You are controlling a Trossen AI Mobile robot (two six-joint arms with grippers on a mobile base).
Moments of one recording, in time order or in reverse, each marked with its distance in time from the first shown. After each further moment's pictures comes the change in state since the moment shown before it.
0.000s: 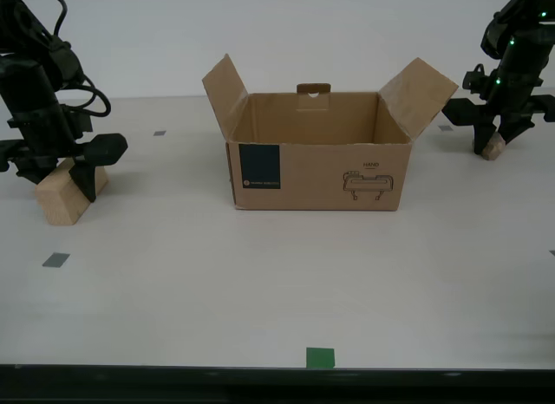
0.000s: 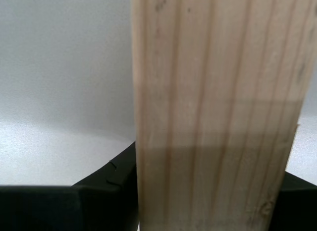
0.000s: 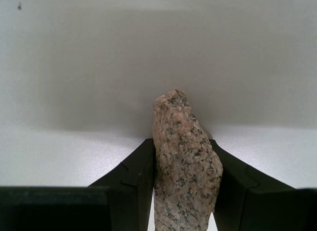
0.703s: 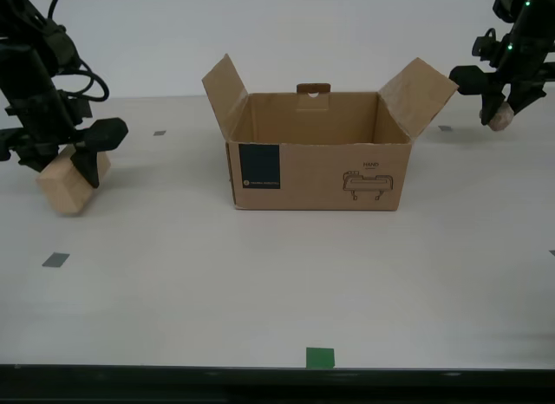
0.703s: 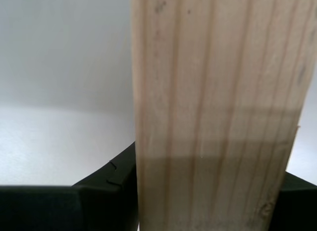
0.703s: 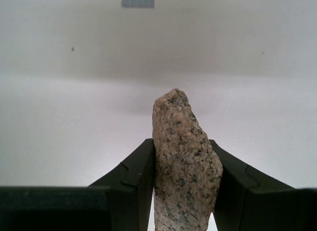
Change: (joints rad) arm 0 0.000 -0.135 -0.003 -0.046 0.000 0.020; arm 1 -0.005 -0.061 0.014 -0.016 0.041 -0.003
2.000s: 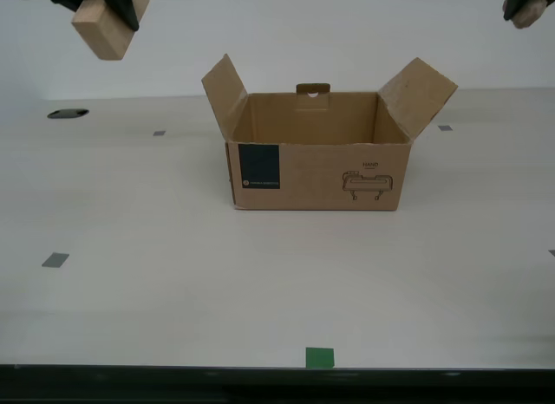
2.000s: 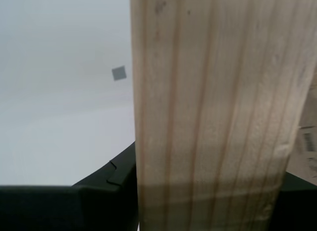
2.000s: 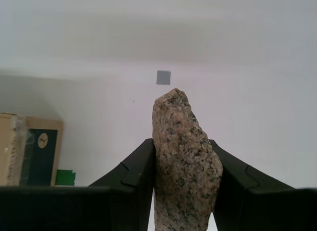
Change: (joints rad) arm 0 0.048 -0.417 -0.008 -0.114 -0.023 0.033; arm 1 -0.221 -0.232 0.440 -0.202 0.013 0.006
